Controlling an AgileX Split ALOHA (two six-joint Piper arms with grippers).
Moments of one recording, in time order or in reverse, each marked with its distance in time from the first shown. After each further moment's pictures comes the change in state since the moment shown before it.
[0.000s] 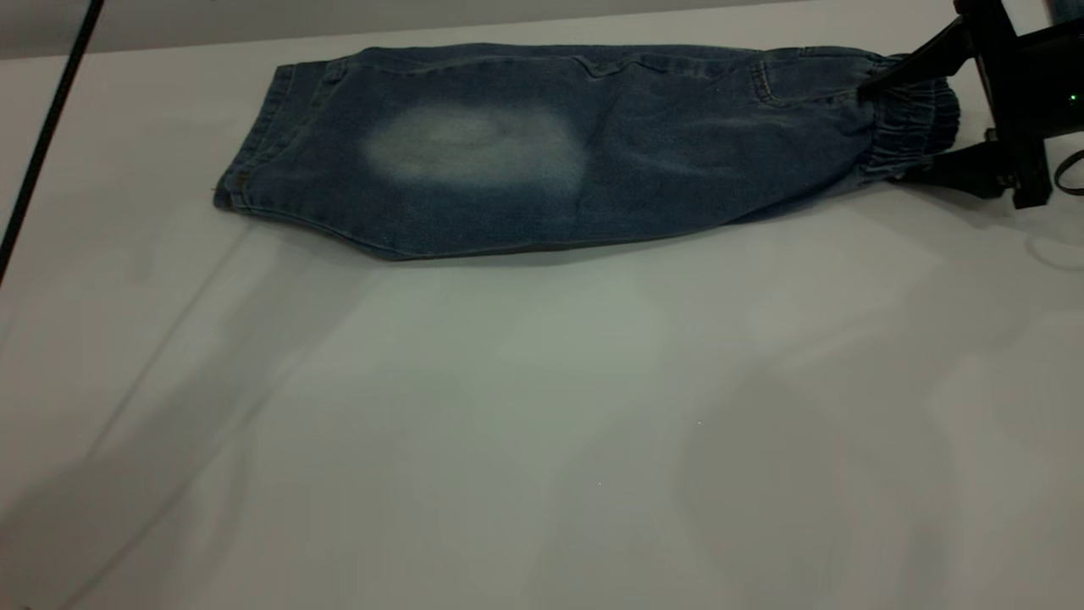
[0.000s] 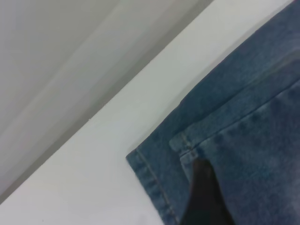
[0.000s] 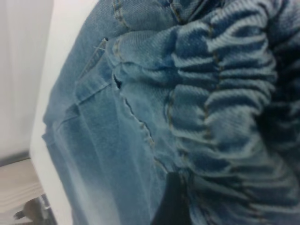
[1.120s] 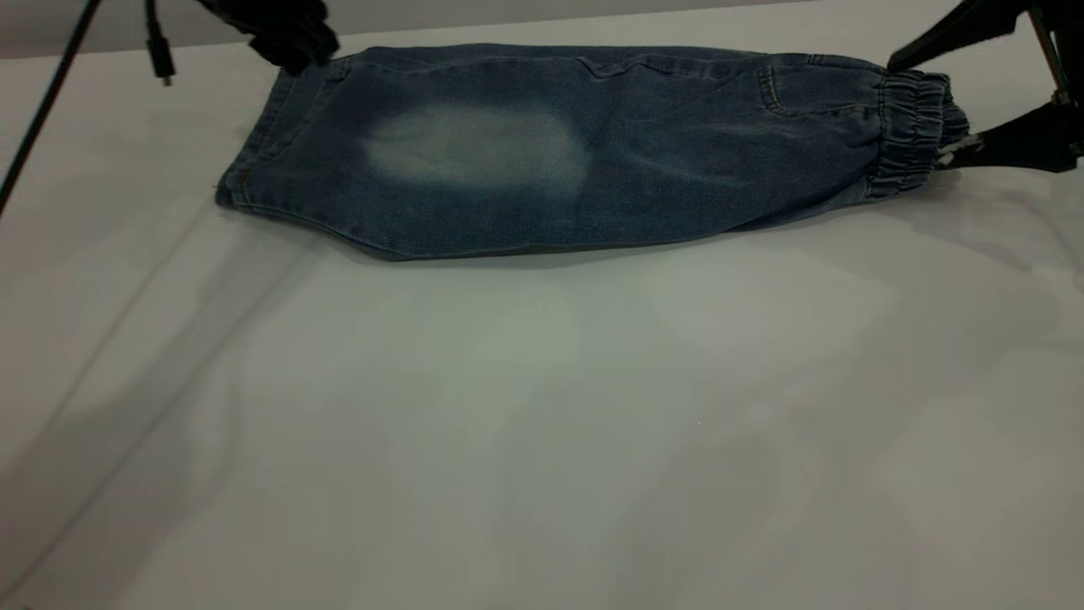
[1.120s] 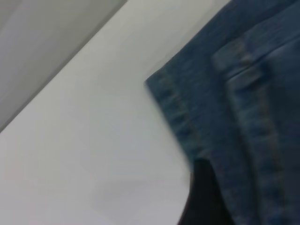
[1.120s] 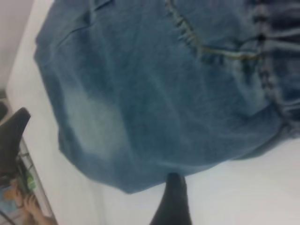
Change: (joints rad) left arm 0.086 0.125 -0.001 0.060 0.024 -0.026; right arm -0.032 -0.214 0.125 -0.291 0.039 0.144
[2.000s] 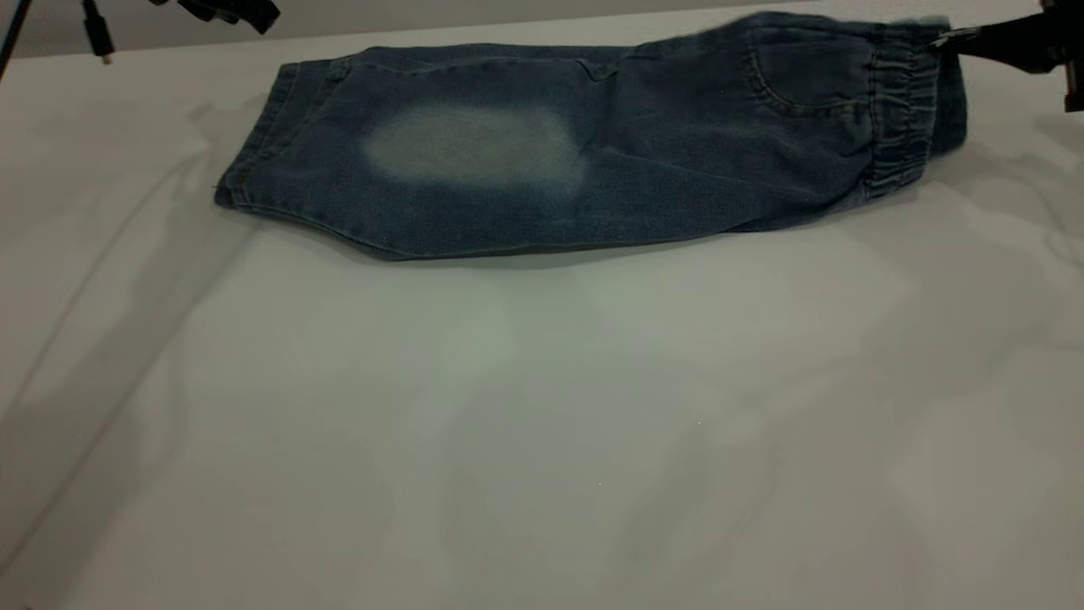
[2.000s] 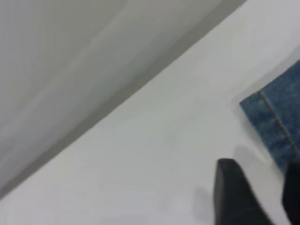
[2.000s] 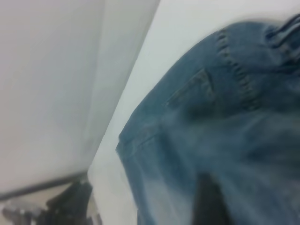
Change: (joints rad) left arm 0.145 0.005 0.000 0.065 -0.184 0.002; right arm -0.010 -0.013 -0.001 0.391 0.004 -0.145
